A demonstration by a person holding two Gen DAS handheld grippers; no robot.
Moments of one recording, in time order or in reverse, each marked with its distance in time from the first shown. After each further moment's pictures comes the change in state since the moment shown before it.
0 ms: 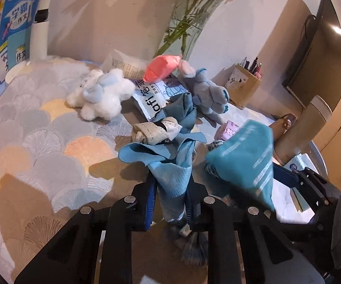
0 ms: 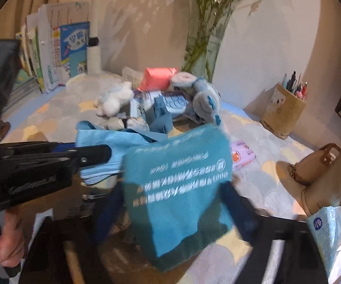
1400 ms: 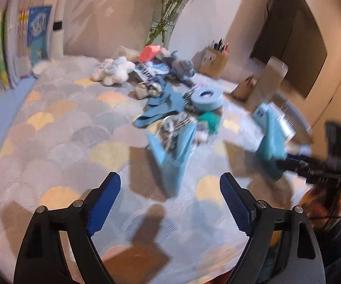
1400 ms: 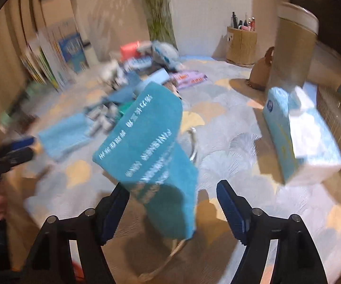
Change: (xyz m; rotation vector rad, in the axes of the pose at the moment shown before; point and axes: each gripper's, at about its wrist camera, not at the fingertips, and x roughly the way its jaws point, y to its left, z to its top) left arm -0.123 -0.003 -0.082 0.085 0.053 -0.049; right arm -0.111 -0.098 -0.124 0.250 0.097 0.220
